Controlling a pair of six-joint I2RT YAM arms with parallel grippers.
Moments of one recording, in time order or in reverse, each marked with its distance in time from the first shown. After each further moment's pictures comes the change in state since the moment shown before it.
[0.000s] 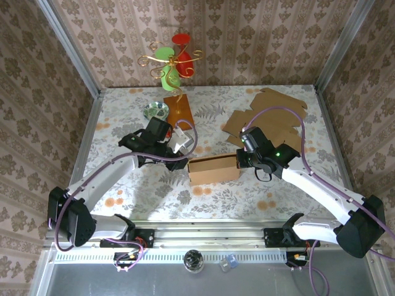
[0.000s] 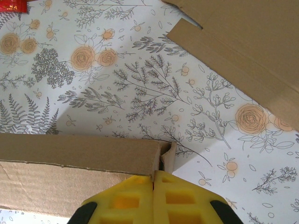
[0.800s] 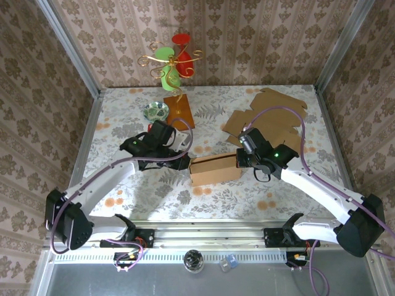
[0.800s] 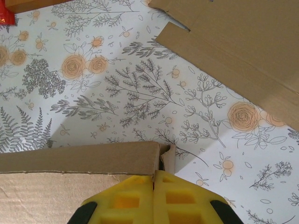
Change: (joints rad) left arm -0.069 -0.040 -0.028 0.043 -0.059 -0.467; right arm 0.022 0.006 0.000 -0.001 0.057 0.069
